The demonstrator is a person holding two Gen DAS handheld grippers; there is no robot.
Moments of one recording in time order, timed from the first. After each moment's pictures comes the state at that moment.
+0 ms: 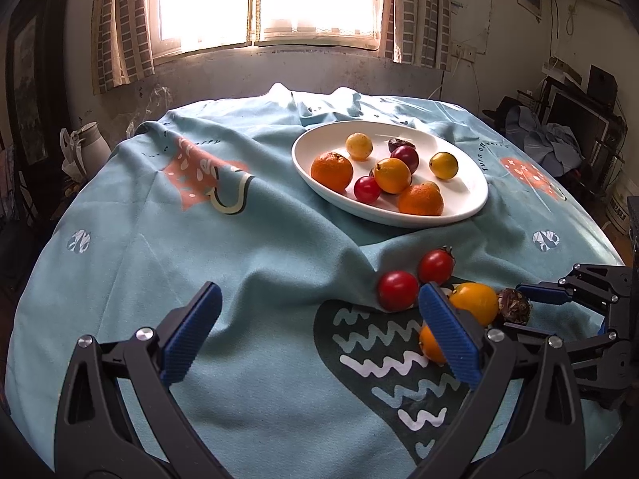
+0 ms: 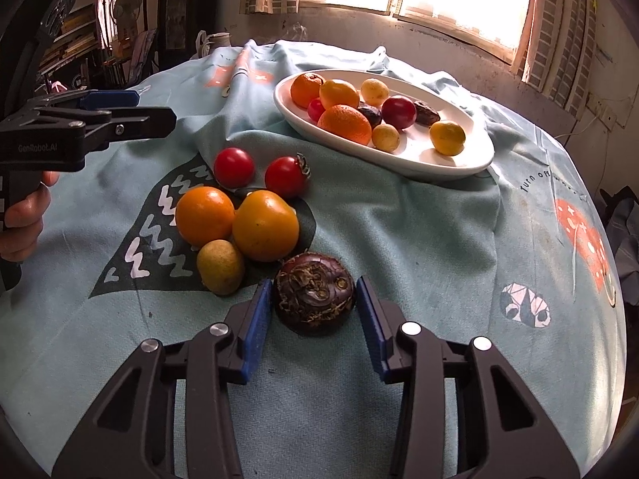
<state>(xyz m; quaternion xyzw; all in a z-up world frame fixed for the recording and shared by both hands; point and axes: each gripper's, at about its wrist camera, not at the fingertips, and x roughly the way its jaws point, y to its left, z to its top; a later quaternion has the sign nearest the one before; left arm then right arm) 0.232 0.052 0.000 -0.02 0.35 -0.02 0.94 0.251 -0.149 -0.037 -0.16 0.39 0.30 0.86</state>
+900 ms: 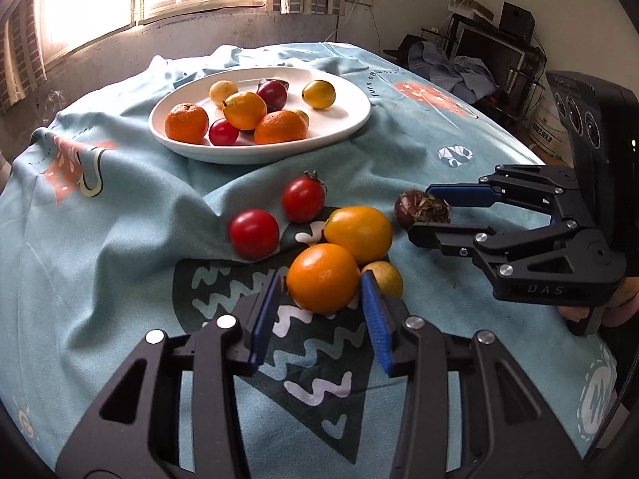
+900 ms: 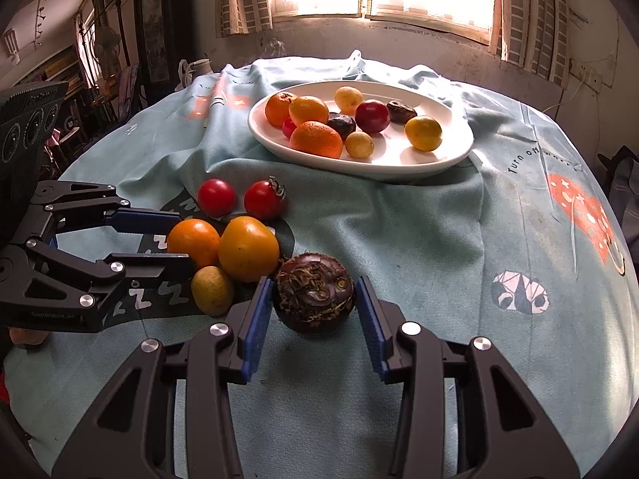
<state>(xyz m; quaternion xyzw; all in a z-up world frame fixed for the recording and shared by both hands) 0.236 -0.006 -0.033 0.02 0.41 -0.19 0.89 0.259 -0.164 -0.029 -0.10 0.39 0.28 0.87</state>
